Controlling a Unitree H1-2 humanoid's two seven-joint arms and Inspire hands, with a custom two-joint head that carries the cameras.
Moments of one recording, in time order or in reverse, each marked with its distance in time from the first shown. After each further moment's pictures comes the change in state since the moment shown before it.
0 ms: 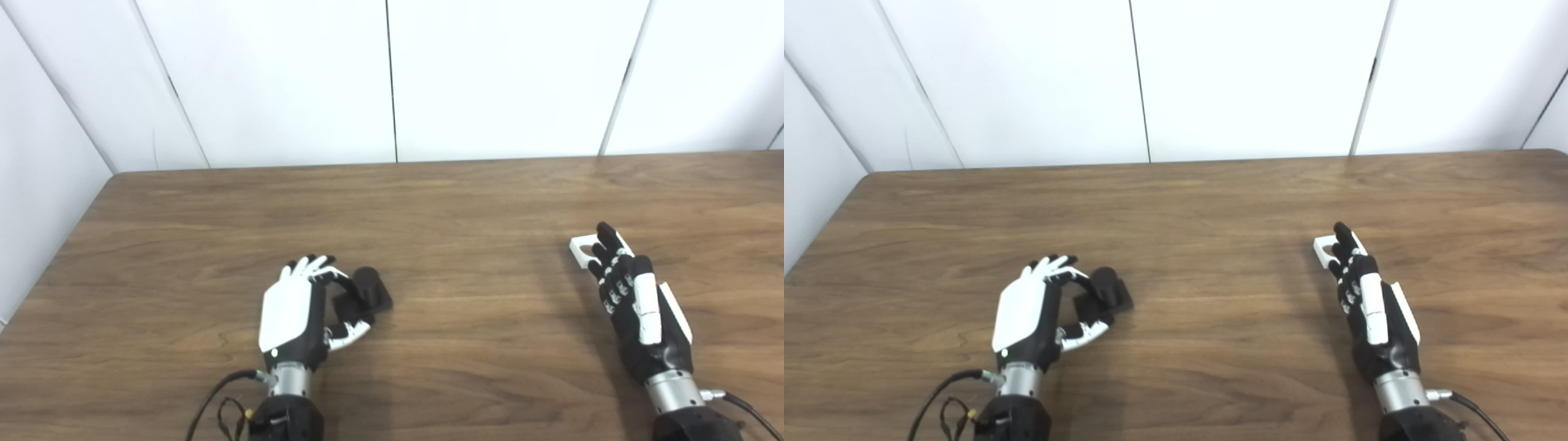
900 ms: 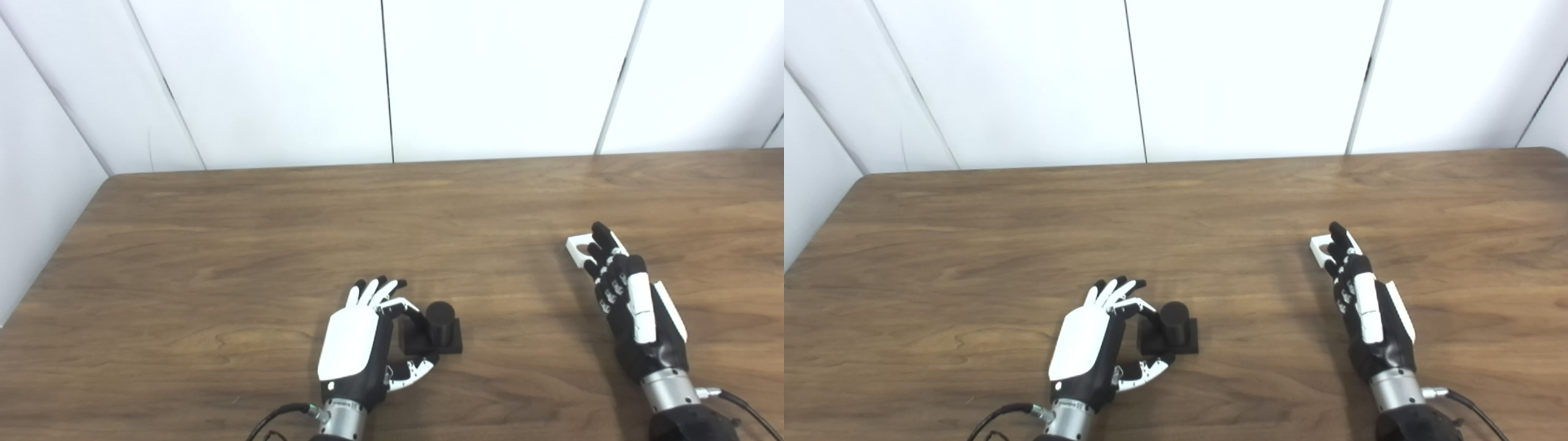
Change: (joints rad) left arm 0.079 -0.061 -0.148 -0.023 0.061 -0.108 -0.008; right arm 0.000 0.001 0.006 0.000 -0.013 0.000 0.001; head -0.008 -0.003
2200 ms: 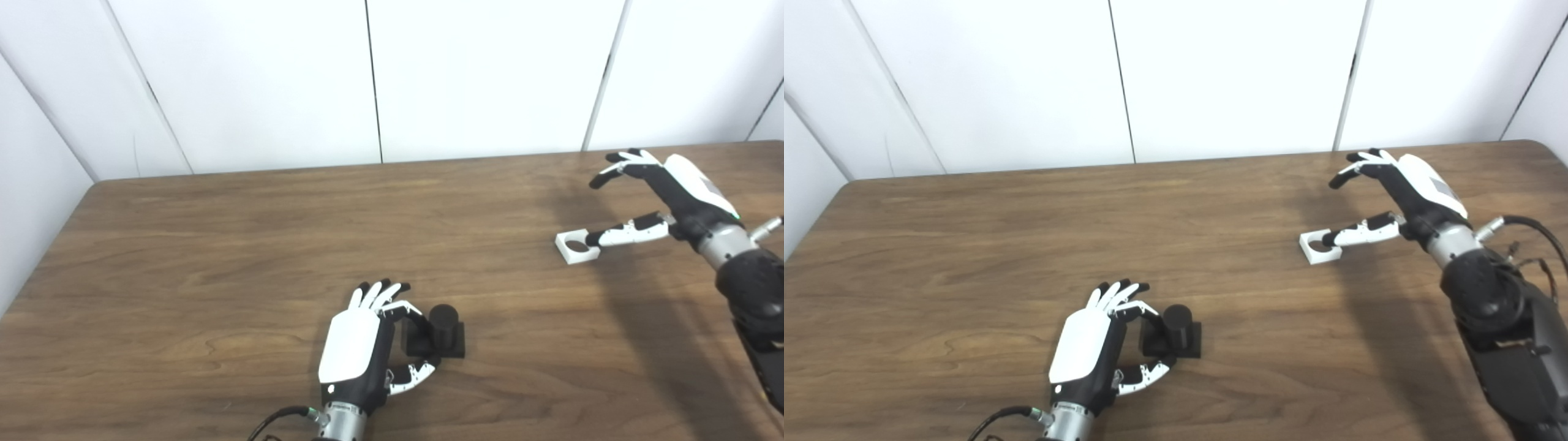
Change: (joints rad) left arm 0.009 -0.005 0.007 0.002 0.004 -0.031 -0.015; right arm -0.424 -0.423 0.163 0.135 -0.657 0.175 0.128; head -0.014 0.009
